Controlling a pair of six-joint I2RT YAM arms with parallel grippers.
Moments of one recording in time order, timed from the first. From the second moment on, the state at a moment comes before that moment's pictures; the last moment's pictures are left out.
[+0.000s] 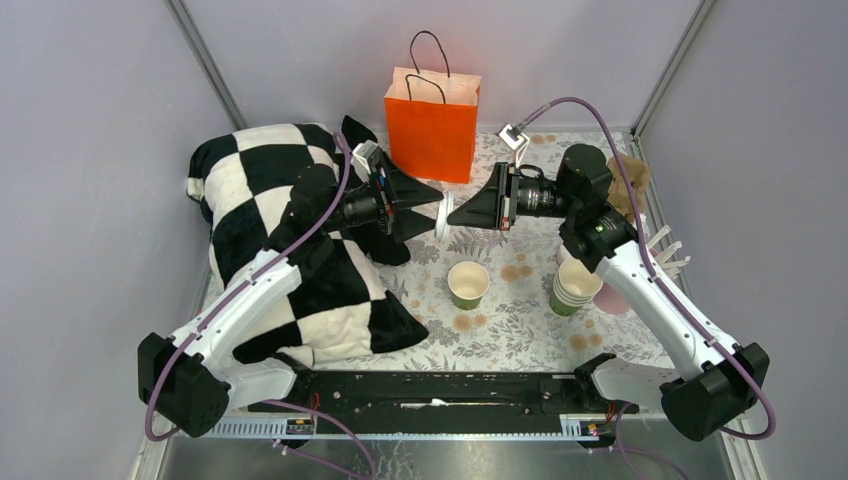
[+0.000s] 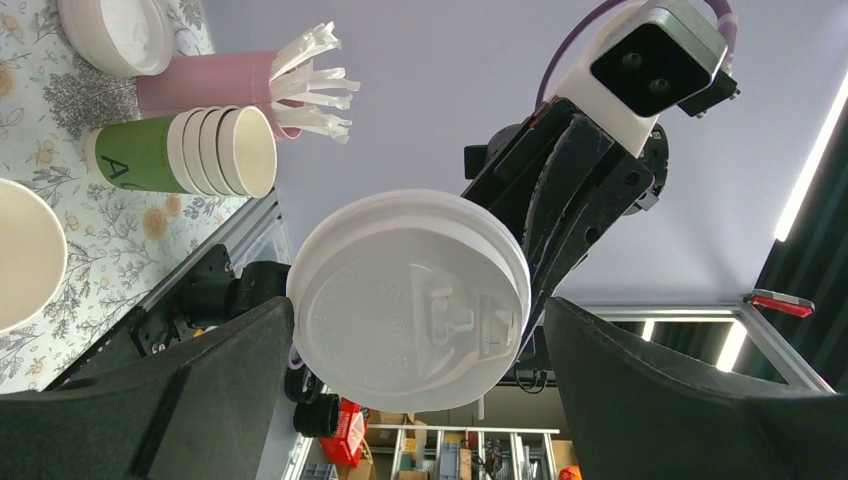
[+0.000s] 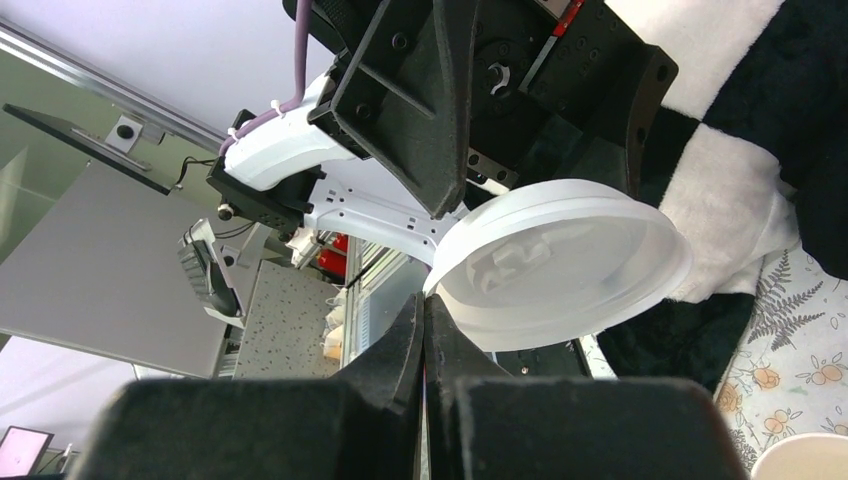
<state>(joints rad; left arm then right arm) -0.51 1.17 1.00 0.13 0.74 -1.45 0.49 1.18 1.15 0.02 -0.99 0.86</state>
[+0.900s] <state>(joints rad) -0.53 1.17 1.00 0.10 0.73 -1.43 0.49 1.18 1.14 0.04 -0.99 0.86</state>
